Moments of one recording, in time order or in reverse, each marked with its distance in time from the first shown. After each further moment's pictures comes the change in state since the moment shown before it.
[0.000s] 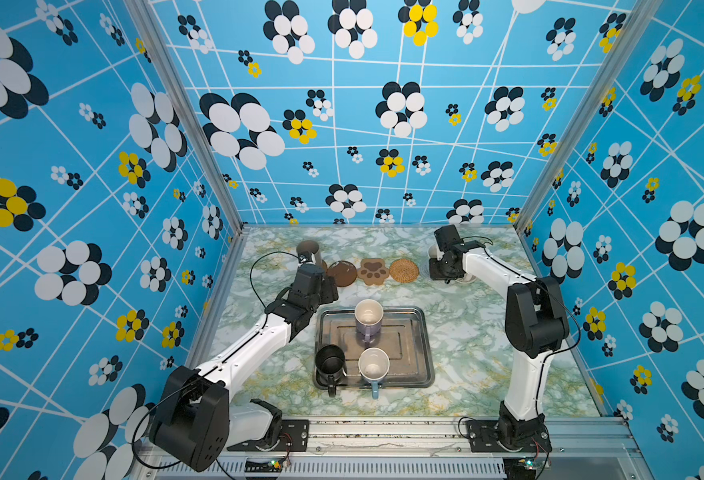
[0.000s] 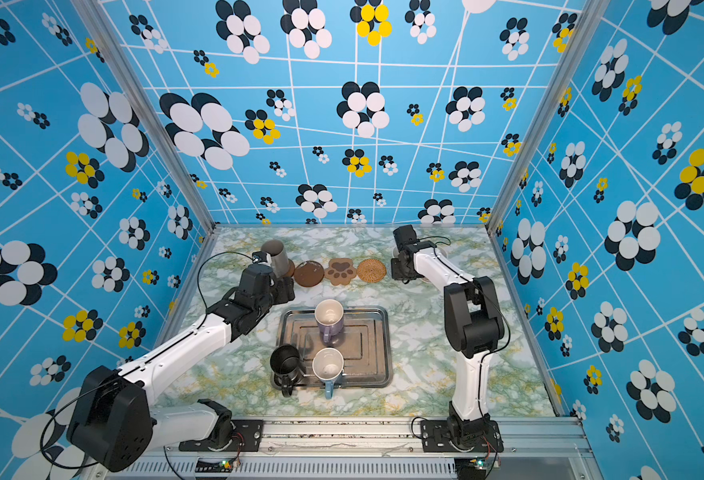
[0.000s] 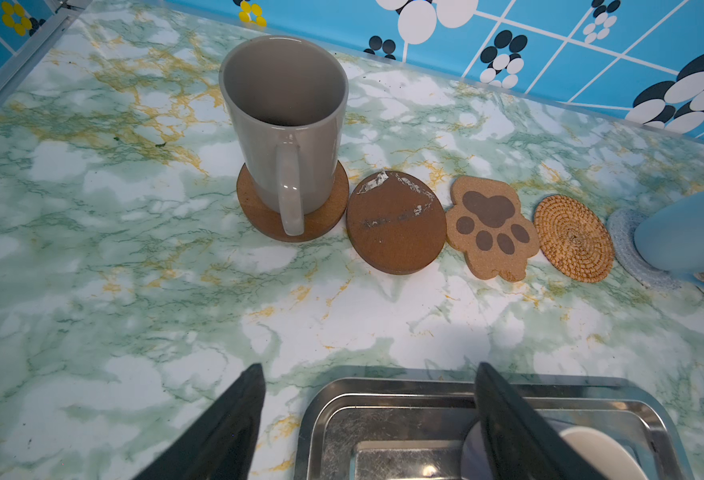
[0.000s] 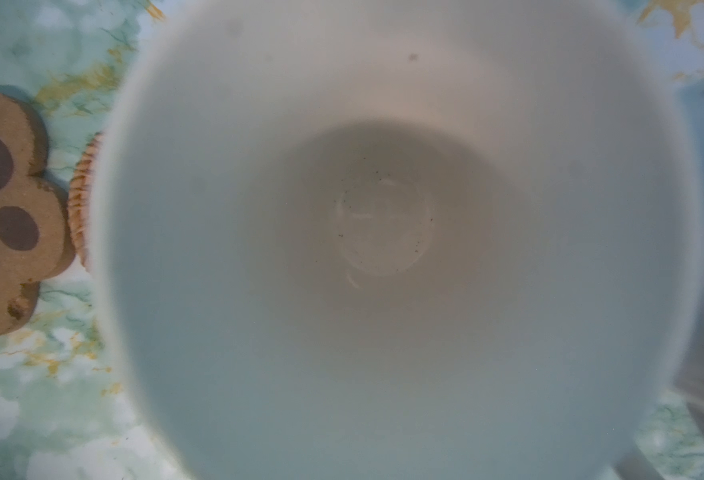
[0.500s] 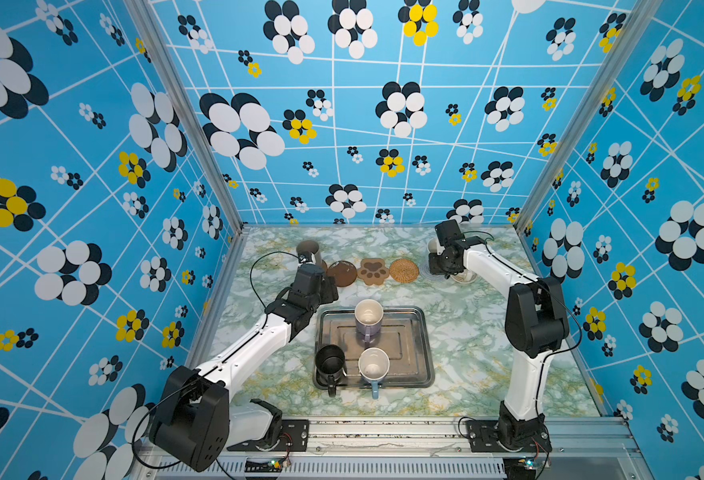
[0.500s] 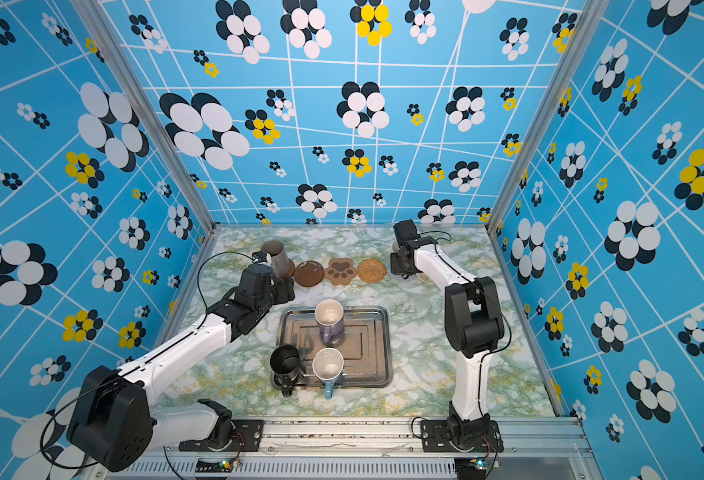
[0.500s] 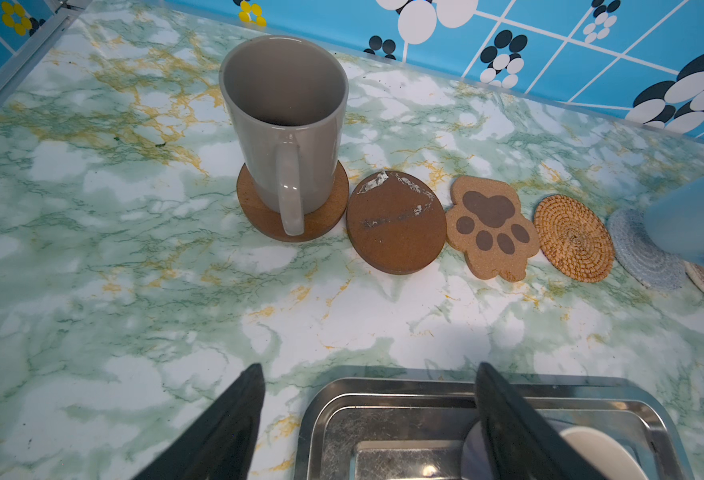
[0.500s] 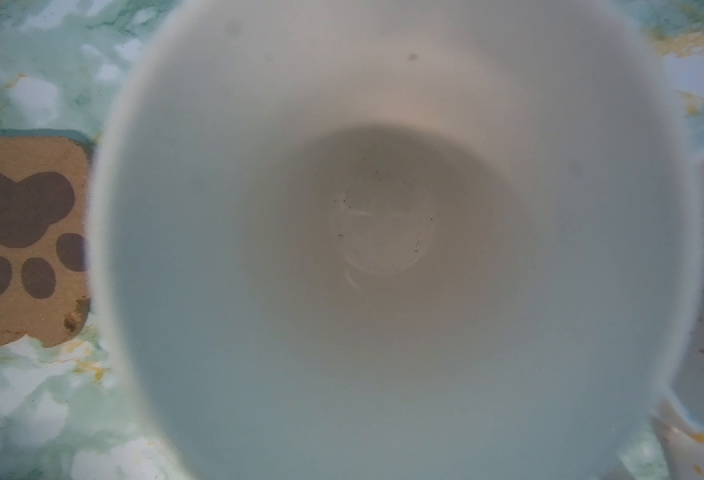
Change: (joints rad) left arm 0.000 0.000 0.000 0.000 0.000 0.000; right arm 0.000 0.002 0.055 -0.016 -0.013 0.000
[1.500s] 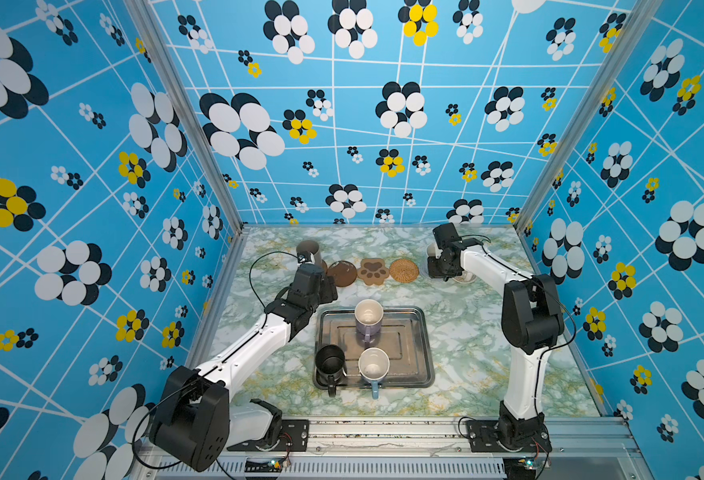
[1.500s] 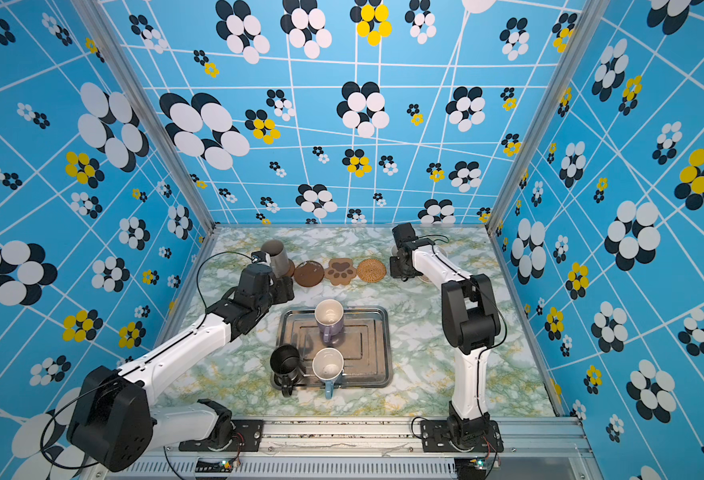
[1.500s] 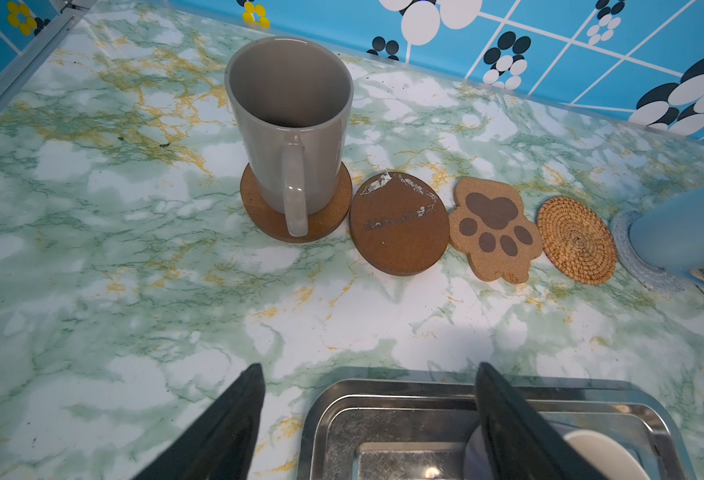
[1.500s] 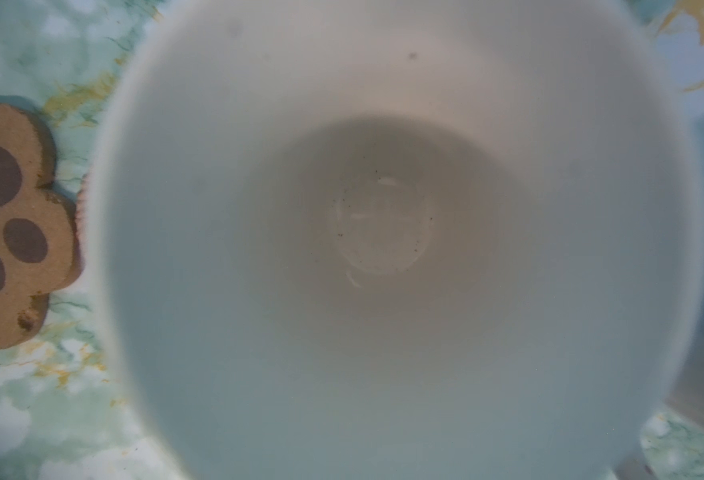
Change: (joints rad) left arm 0.007 0.000 0.000 0.000 0.001 0.000; right arm -0.001 0.041 0.000 -0.010 -0.005 0.000
